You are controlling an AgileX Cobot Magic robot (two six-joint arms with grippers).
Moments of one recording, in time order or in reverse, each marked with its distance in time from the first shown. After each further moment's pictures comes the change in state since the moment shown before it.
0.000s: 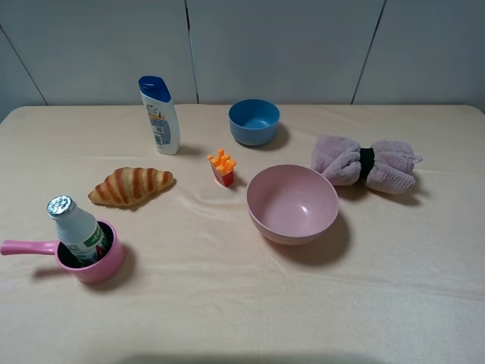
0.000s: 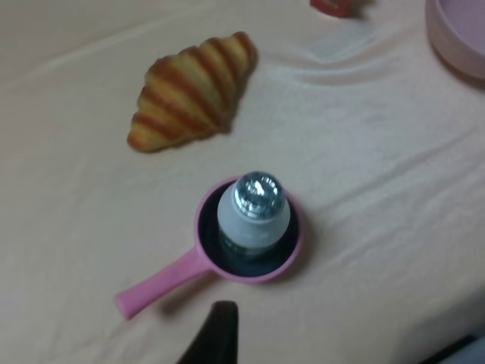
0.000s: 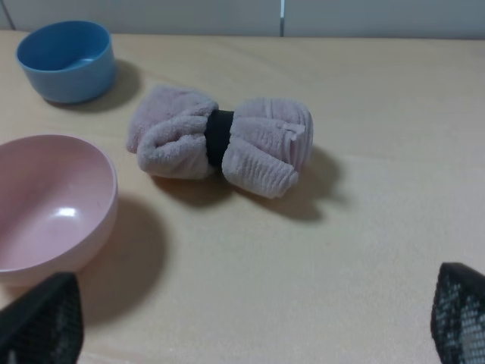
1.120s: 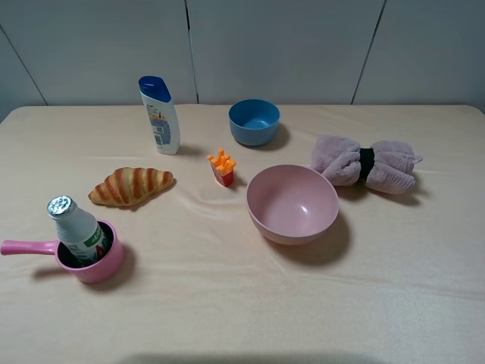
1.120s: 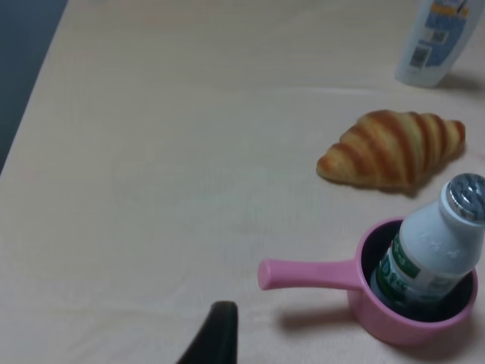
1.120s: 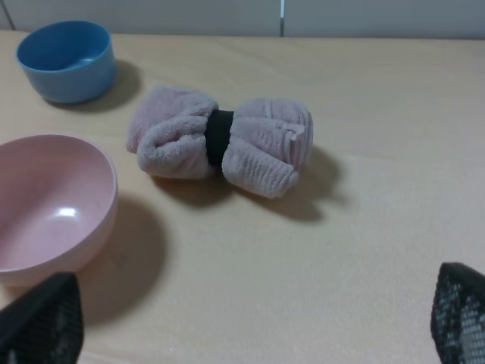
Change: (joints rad) left arm 0.487 -0.628 0.390 0.018 -0.116 -0.001; right arm 0.000 0.000 0.000 0.000 0.000 0.000
